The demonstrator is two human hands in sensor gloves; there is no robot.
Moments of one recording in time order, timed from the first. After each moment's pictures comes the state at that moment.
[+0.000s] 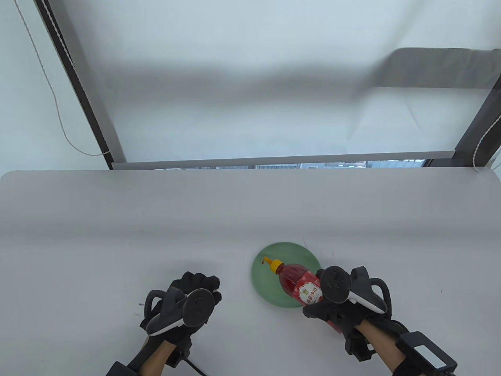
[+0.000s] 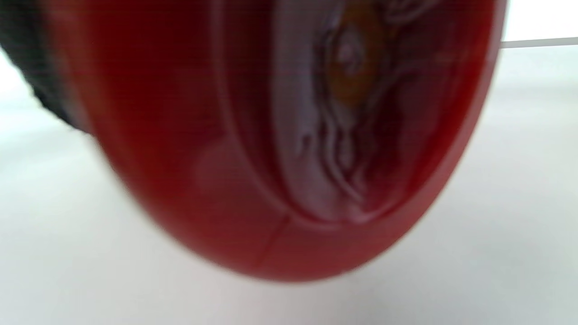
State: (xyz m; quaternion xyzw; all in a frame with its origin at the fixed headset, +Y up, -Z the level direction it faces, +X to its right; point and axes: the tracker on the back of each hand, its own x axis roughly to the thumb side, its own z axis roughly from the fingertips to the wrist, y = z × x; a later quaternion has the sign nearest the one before) left_hand -0.156 -0.698 -0.285 -0.01 -0.20 0.06 0.98; right_hand 0.182 -0.699 -0.314 0.10 0.12 0.99 0.05
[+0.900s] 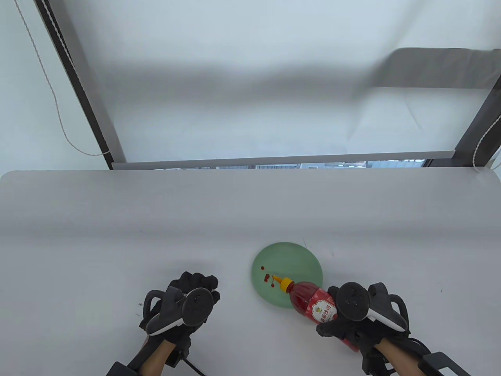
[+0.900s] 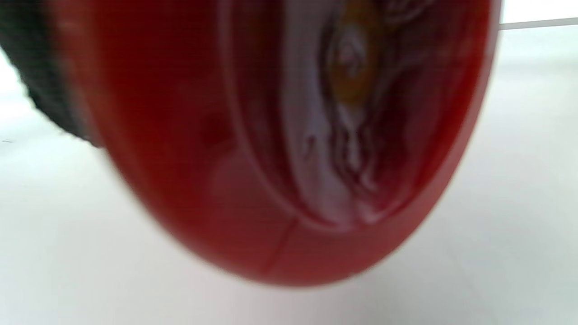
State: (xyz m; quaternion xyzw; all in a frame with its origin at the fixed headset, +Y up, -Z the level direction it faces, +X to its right) left_hand -0.158 -0.699 -0.287 -0.01 -0.19 0.05 0.98; right_hand 0.210 -0.704 -0.284 0.11 0.13 0.98 0.06
